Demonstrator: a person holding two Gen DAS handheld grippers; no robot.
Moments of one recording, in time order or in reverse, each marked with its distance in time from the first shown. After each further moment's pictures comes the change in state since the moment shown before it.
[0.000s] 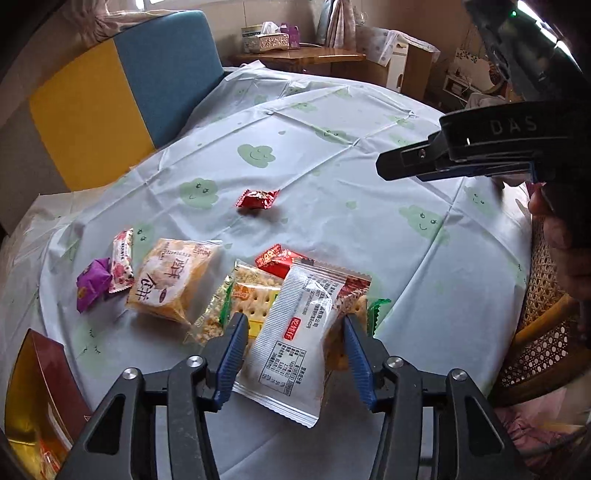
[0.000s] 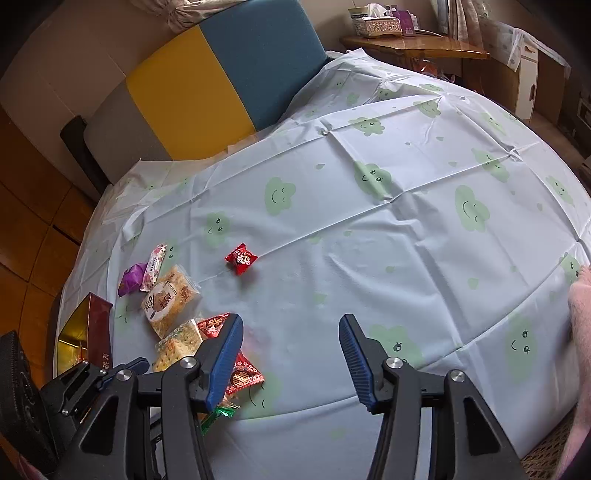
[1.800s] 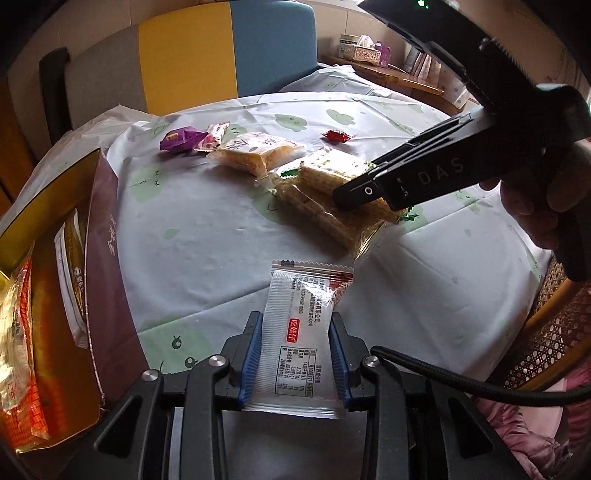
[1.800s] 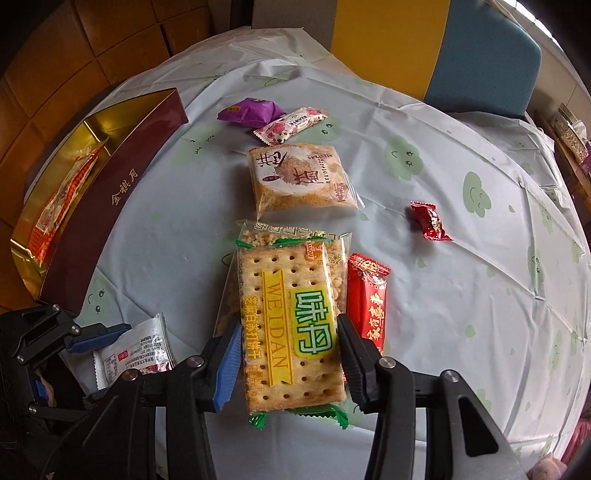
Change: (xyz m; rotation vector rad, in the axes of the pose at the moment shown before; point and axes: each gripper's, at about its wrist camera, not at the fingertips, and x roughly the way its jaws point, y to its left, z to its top) left arm -0.035 0.008 -0.123 -0.338 -0.061 0.132; right arm 0.075 0.134 -0.066 -0.769 0.262 0.019
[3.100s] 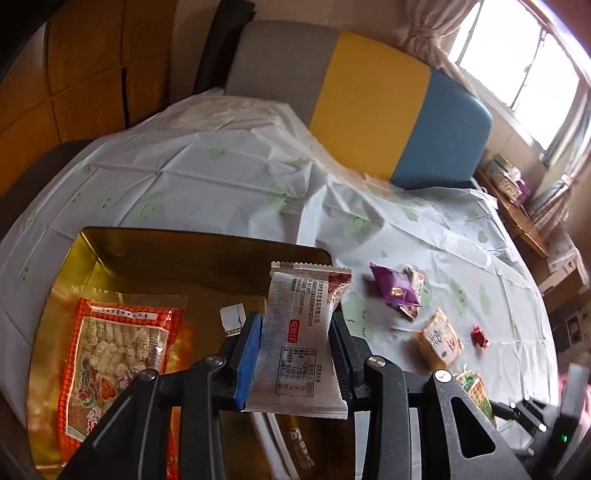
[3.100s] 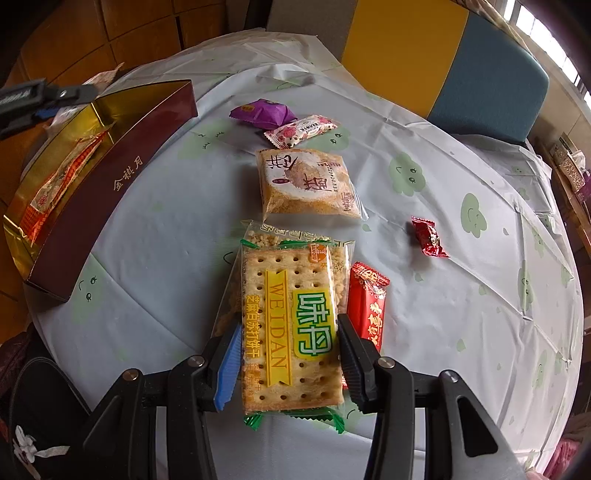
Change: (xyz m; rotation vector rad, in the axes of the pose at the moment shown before) left arm -0.035 0.199 0.094 -0.593 -0.105 0.191; right arm -0.002 0.010 -0.004 -0.075 -0.029 -0.066
